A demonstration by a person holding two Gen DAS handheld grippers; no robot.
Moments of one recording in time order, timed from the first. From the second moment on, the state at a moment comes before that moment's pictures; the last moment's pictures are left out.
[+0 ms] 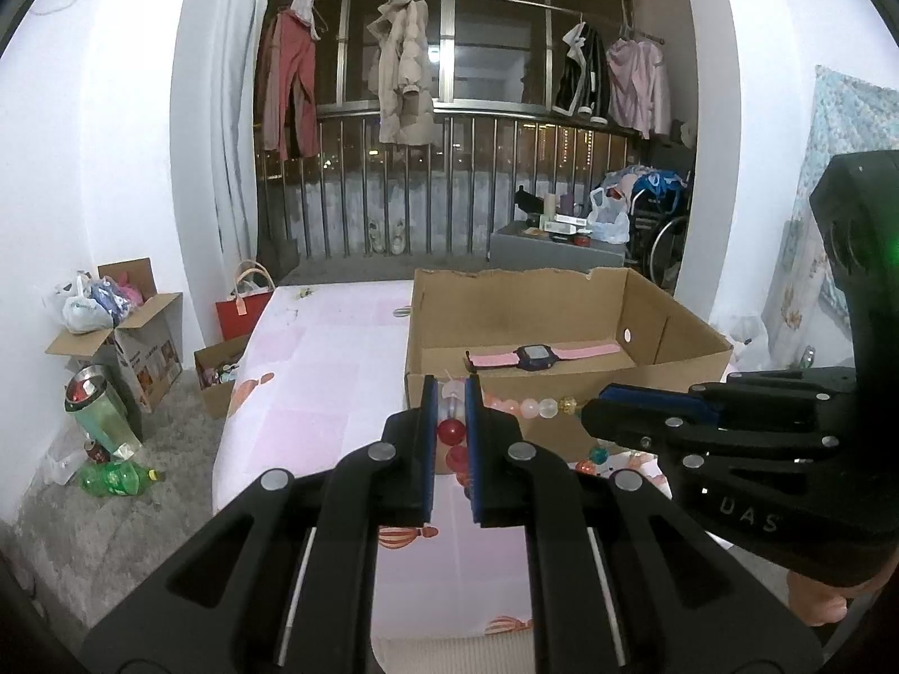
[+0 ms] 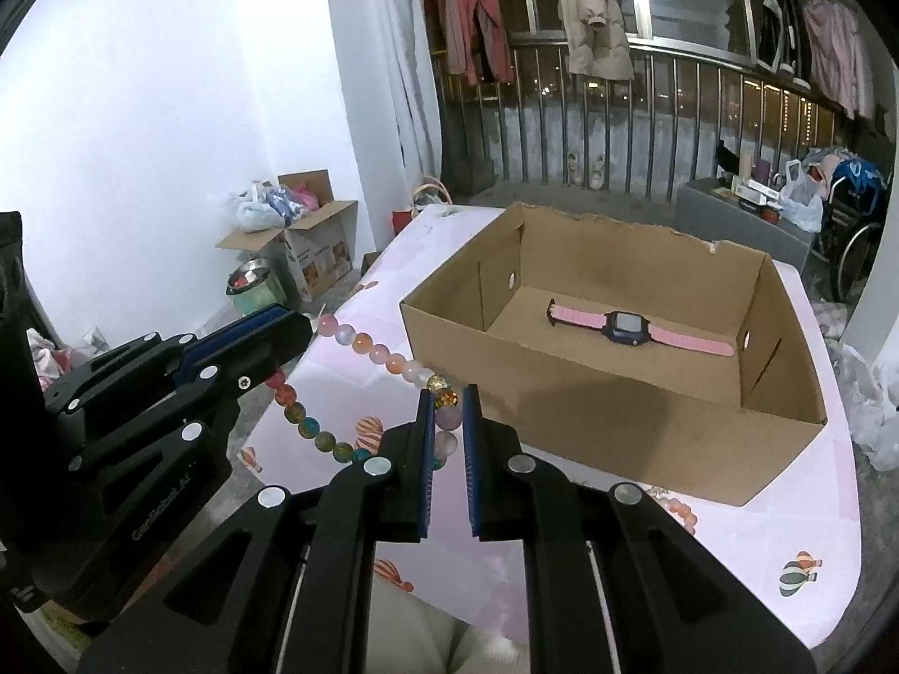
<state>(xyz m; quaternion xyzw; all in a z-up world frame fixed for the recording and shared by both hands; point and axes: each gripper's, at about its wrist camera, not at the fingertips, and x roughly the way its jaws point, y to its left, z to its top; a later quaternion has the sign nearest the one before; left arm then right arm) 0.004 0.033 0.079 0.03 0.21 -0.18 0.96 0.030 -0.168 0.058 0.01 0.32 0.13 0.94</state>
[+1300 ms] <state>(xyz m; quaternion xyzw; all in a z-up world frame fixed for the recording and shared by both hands) 0.149 -0.008 0.158 0.02 0.24 -0.25 0.94 0.170 -0.217 0.123 0.05 0.36 0.16 0.92</state>
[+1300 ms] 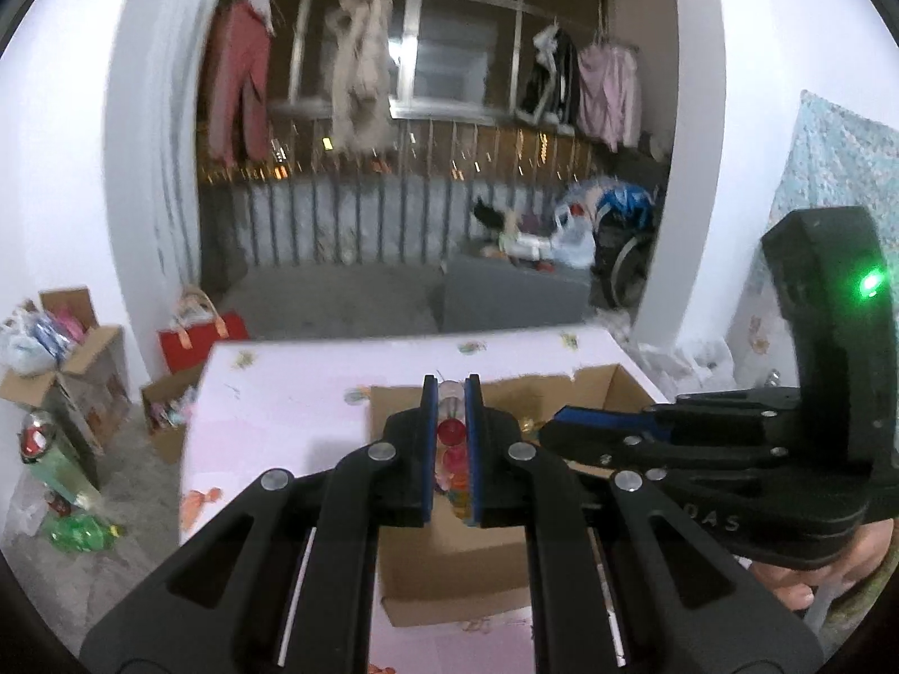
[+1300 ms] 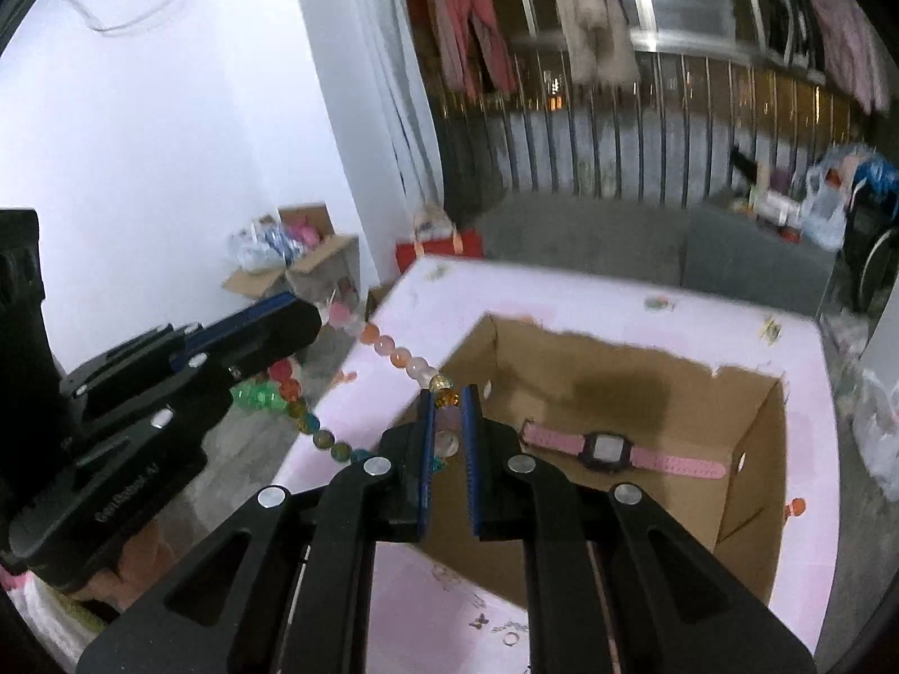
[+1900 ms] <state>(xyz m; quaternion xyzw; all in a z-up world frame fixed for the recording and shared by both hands) 0.253 -0.056 0.045 0.08 0.49 -0.23 0.84 0.275 -0.222 -0.013 0.10 0.64 0.18 0.74</state>
